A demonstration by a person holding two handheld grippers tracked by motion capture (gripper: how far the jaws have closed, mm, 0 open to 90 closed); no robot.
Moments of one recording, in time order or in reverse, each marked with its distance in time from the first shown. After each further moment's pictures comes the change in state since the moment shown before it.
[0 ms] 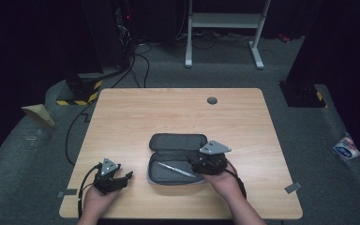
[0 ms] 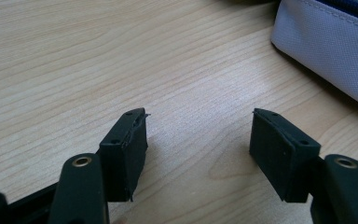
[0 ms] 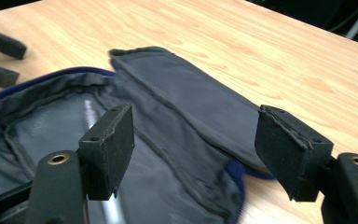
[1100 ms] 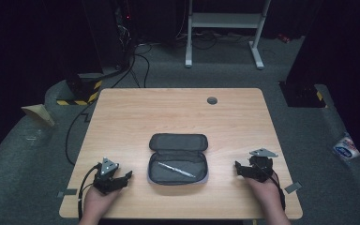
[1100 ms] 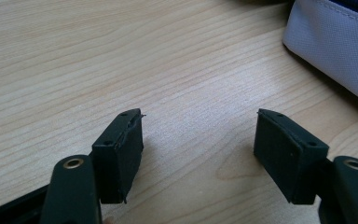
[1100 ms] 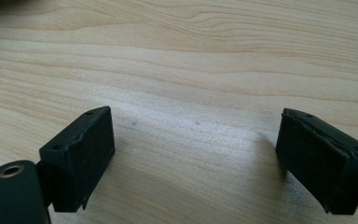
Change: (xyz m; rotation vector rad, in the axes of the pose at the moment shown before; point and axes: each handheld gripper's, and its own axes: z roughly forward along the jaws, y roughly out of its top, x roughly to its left) left arm 0.000 0.000 0.000 0.004 0.031 -0.027; right arm -0.109 -0.110 -0.046 0.244 -0.324 0.314
